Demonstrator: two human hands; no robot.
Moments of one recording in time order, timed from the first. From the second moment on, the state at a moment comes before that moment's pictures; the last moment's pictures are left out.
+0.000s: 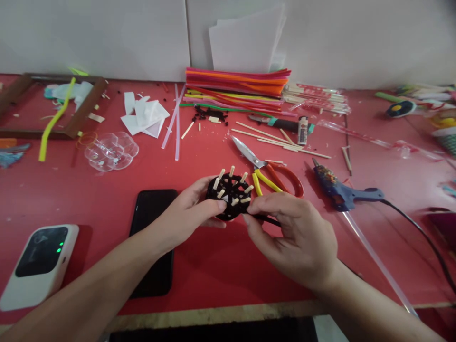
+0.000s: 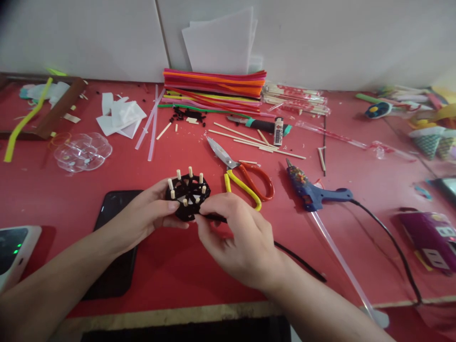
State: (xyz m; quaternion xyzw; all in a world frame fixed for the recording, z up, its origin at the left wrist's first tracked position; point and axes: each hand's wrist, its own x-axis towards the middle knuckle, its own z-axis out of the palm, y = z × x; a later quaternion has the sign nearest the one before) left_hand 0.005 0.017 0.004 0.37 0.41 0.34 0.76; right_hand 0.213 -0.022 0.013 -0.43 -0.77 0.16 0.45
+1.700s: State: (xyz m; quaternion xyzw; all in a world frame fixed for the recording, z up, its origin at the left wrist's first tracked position) left_hand 0.012 0.005 0.012 0.48 0.45 0.48 0.58; right_hand 0.213 -0.012 0.027 -0.48 -0.78 0.12 0.38
